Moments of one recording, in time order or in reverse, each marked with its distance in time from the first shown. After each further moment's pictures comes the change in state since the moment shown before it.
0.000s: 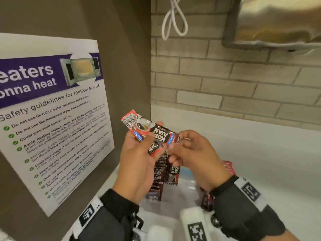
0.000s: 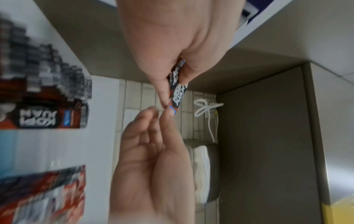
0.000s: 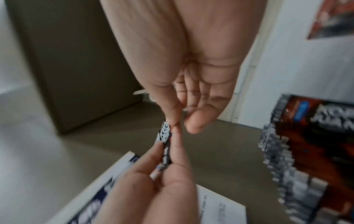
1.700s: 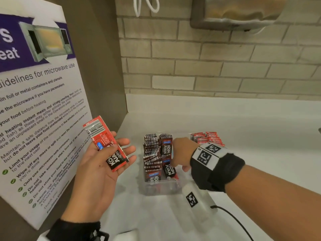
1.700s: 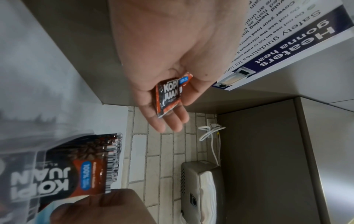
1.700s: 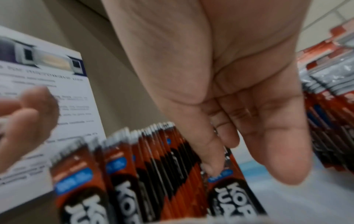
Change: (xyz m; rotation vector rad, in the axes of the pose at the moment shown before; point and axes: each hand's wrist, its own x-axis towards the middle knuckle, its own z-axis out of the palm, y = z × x) left_hand -0.005 0.014 -0.096 0.073 -0.153 -0.122; right_hand 0.019 0.044 0.008 -1.371 -0.148 0.491
